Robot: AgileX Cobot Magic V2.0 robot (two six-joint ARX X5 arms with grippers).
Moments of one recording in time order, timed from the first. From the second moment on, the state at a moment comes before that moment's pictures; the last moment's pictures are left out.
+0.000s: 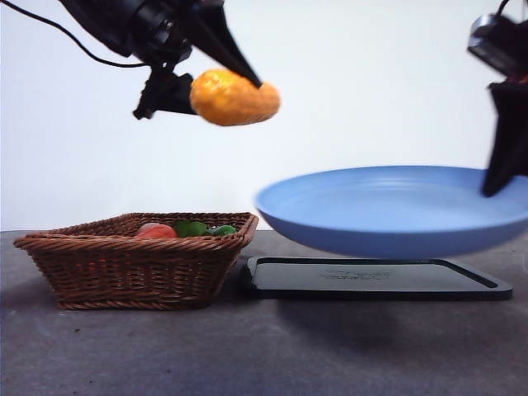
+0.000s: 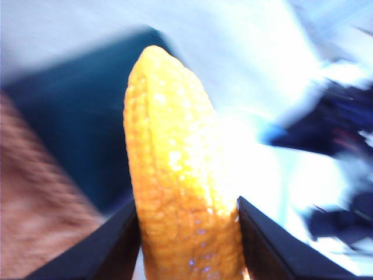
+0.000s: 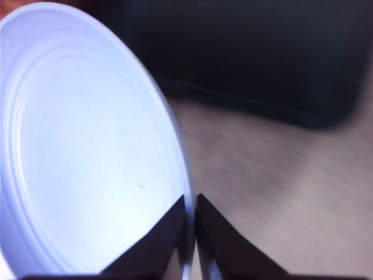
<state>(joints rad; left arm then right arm) -0.44 1.65 1.40 -0.62 0.77 -0.09 0.15 1.27 0.90 -0.76 -0.50 0.10</state>
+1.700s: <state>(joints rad) -0.75 1.75 1.71 -0.94 0.44 0.19 0.11 1.35 0.90 -0.60 -0.56 0.19</state>
